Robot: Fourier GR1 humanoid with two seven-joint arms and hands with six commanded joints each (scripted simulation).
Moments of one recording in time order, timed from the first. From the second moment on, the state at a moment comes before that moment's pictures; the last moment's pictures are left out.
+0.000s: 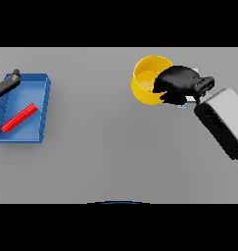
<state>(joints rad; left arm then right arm) -0.55 0.91 -0.51 -1.23 0.20 0.21 0.49 -0.79 -0.58 0.52 -1.32 0.67 0.62 -0.06</state>
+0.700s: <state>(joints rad) -0.54 0.92 -0.52 -1.27 0.19 0.22 0.56 -0.88 -0.59 0.46 -0.85 0.69 0.42 -0.14</state>
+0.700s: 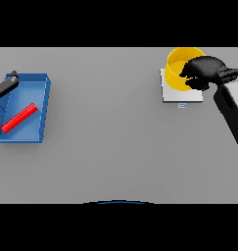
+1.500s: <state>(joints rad) -0.56 0.91 -0.52 -1.25 0.19 0.21 0.56 -0.96 -0.49 0.48 -0.50 0.70 0.28 -0.21</state>
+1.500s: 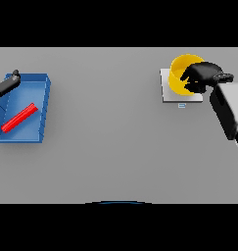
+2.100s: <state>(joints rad) -0.56 0.89 -0.53 -1.23 0.18 0.22 0.56 -1.00 -0.47 0.50 -0.40 0.72 0.30 -0.27</state>
